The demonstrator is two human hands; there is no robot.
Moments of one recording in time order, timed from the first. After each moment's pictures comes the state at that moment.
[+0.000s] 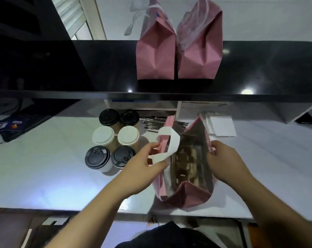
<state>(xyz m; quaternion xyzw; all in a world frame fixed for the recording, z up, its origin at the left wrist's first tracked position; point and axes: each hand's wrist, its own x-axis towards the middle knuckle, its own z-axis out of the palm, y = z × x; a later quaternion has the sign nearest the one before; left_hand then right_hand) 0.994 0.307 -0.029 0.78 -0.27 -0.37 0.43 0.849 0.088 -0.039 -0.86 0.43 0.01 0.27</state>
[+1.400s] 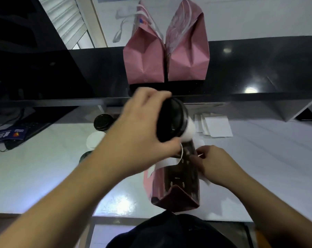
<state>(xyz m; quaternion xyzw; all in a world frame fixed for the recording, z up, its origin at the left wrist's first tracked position) 0.975 0.251 0.107 0.83 -0.49 -0.02 0.26 0.838 0.082 -0.006 -0.87 0.35 0.07 0.34</state>
